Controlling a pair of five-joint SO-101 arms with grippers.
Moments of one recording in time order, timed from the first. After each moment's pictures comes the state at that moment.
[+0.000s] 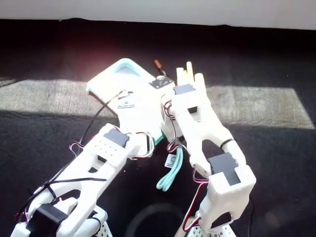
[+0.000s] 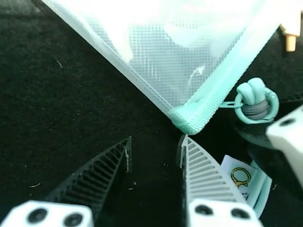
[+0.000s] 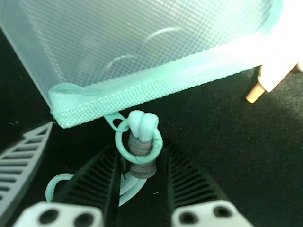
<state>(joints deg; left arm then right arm) 23.3 -23.2 52.5 47.5 32.0 -22.5 13.6 7.6 78.5 14.2</state>
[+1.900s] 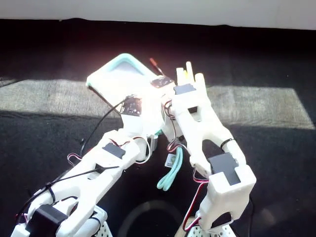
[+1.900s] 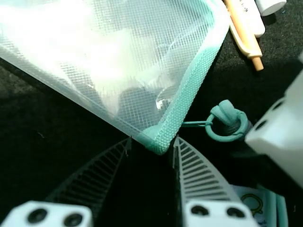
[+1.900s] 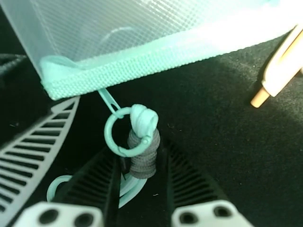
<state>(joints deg) 19.6 -23.1 65.5 18.9 17.5 -22.5 13.6 7.5 78.2 14.2</state>
